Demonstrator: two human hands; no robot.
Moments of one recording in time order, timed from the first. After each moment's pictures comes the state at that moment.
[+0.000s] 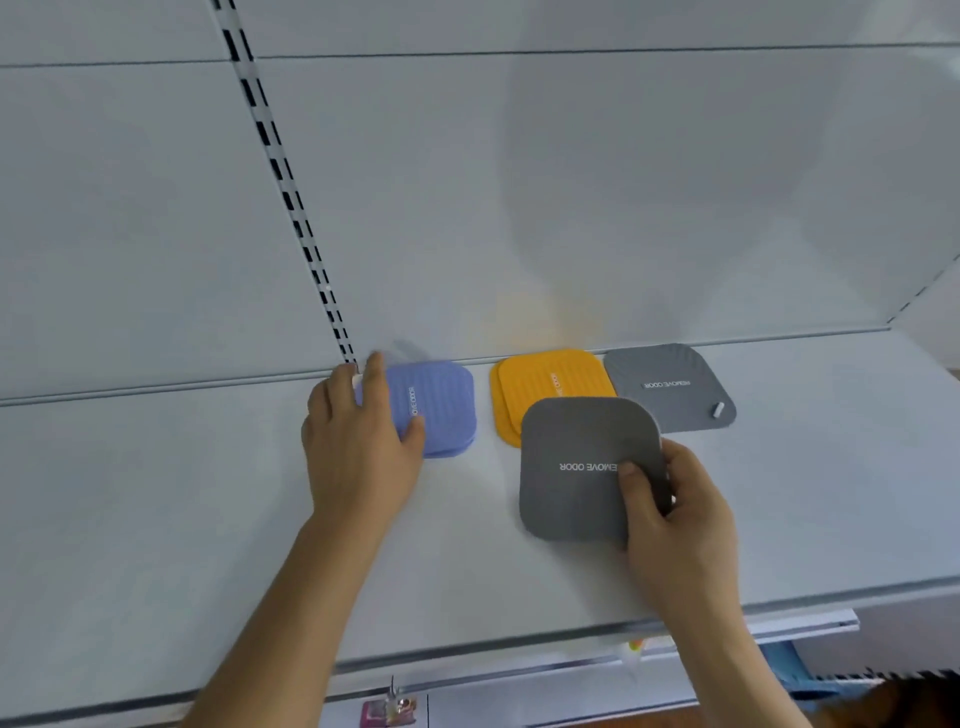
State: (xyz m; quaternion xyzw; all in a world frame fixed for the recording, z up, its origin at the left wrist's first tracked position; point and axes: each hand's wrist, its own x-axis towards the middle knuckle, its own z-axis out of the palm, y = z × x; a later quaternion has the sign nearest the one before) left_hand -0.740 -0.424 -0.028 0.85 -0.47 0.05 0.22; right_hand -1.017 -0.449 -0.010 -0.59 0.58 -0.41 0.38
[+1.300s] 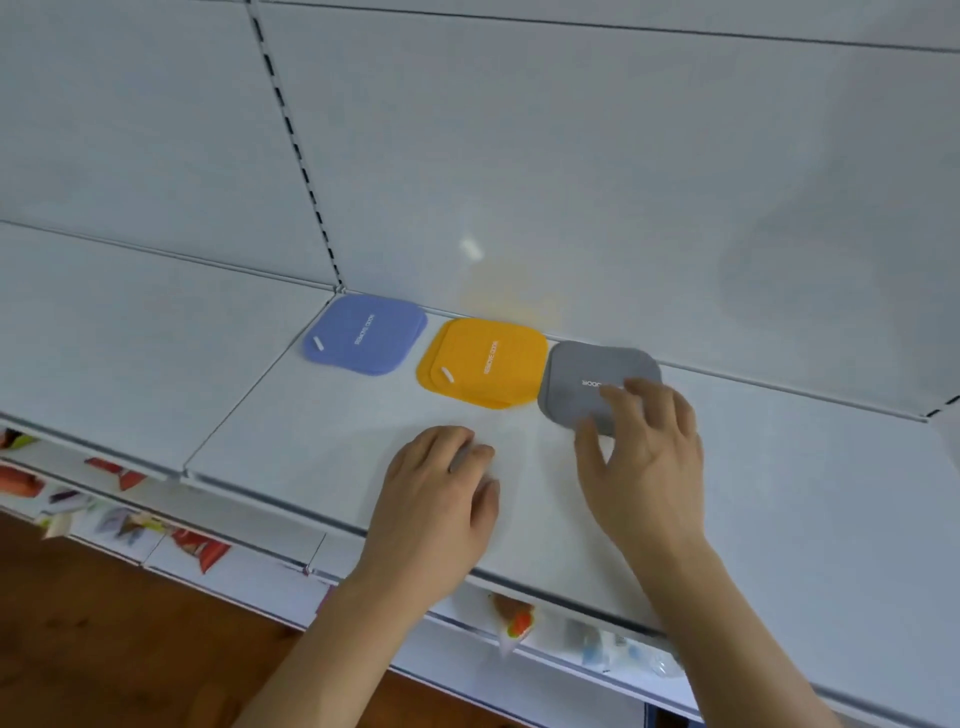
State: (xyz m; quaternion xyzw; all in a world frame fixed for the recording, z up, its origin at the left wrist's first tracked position) left_hand -0.978 -0.408 -0.041 0.84 -0.51 0.06 0.20; right_hand -1.109 -0.585 -0.035 -0.87 0.40 -0.29 0.09
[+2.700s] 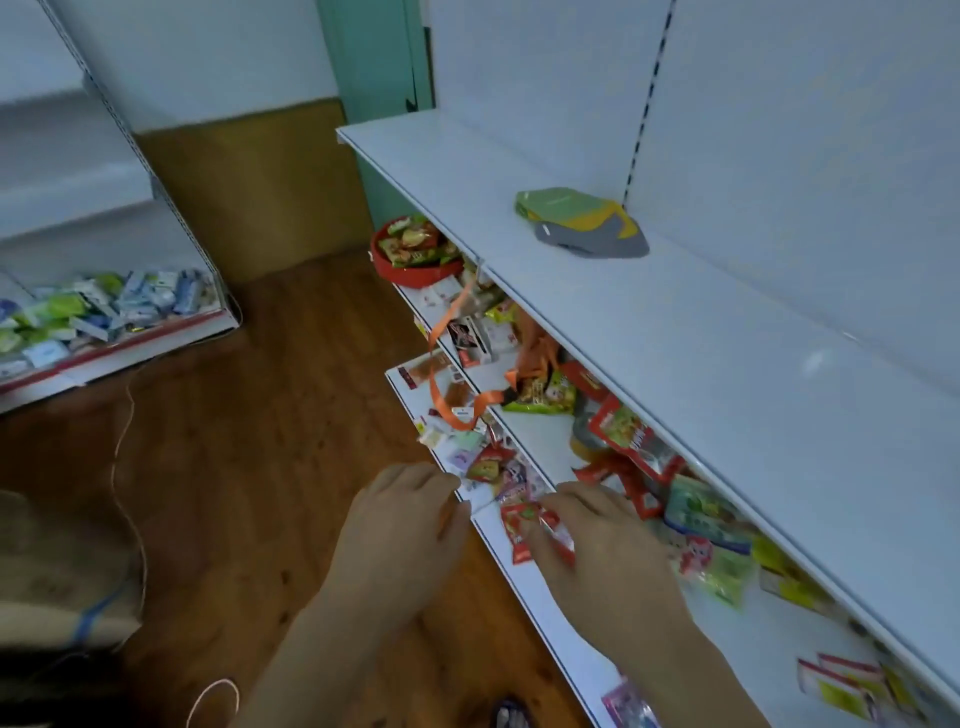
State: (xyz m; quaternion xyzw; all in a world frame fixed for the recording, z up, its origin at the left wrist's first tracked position) left_hand -0.614 0.135 -0.038 0.98 -0.10 0.02 0.14; right_hand -0.644 -0.086 -0.059 -0.97 -0.06 -0.10 0.21
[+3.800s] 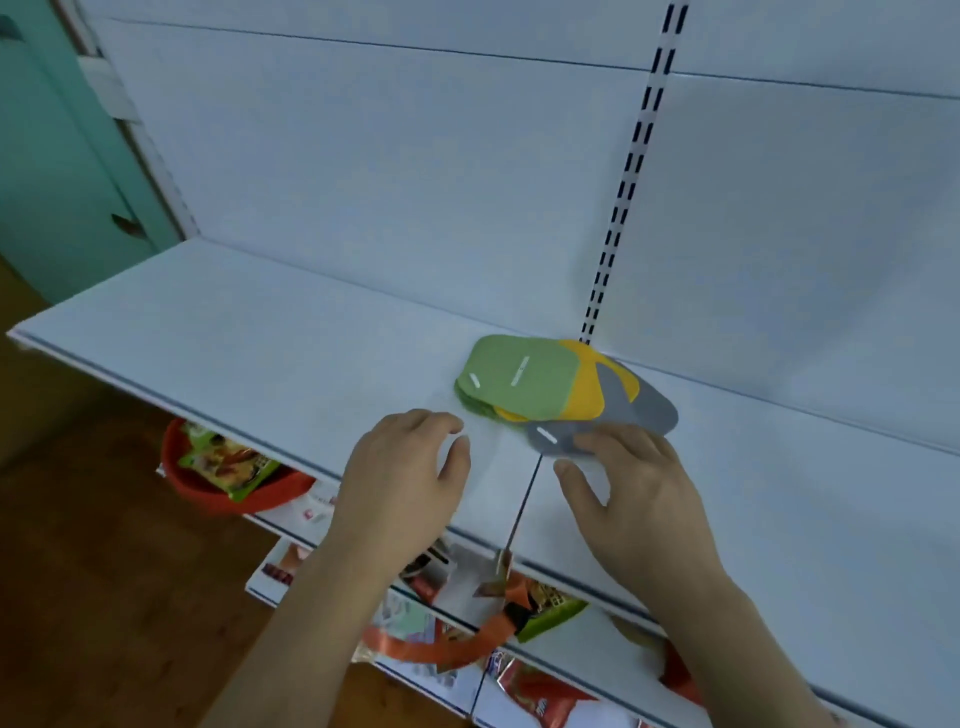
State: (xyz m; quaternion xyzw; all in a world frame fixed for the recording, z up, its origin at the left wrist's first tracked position) left_hand -0.119 0.119 0.010 0.88 -0.38 0.05 0.27; right_hand -0.276 -0.057 -0.018 -0.92 0.25 -0.27 0.14
